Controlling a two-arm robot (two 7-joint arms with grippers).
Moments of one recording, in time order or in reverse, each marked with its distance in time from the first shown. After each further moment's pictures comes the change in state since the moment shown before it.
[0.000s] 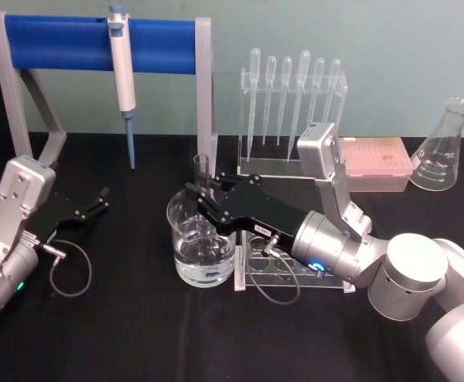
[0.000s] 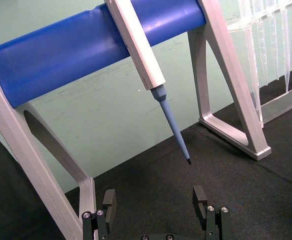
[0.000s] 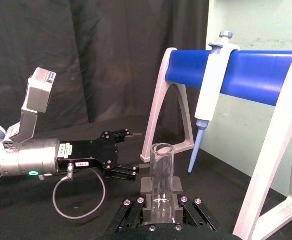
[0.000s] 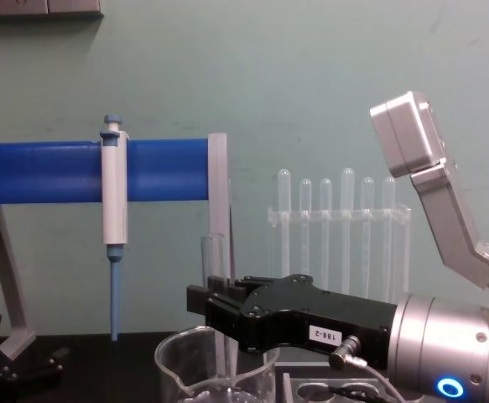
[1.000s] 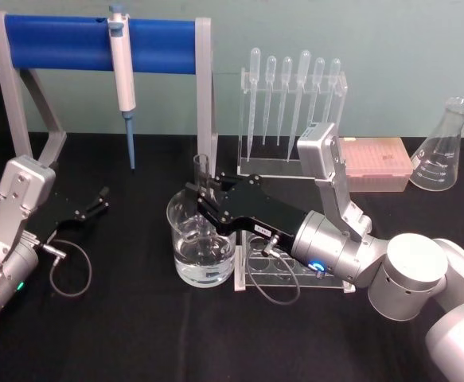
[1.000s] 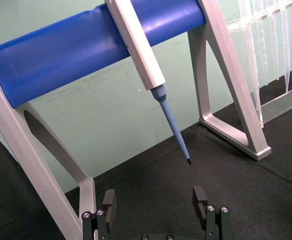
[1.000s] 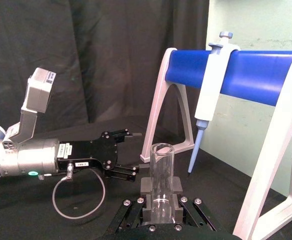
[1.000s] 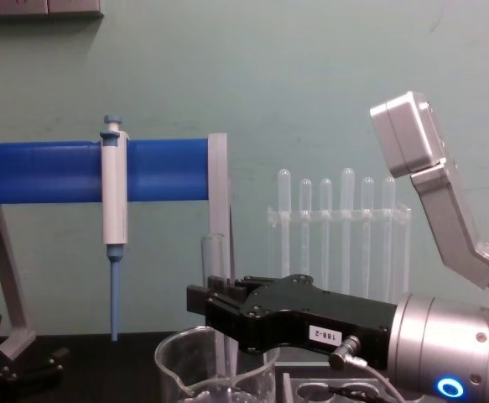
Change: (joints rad) left arm 0.000 0.000 0.000 0.000 0.000 0.000 0.000; right arm 0.000 0.000 0.000 0.000 0.000 0.000 0.000
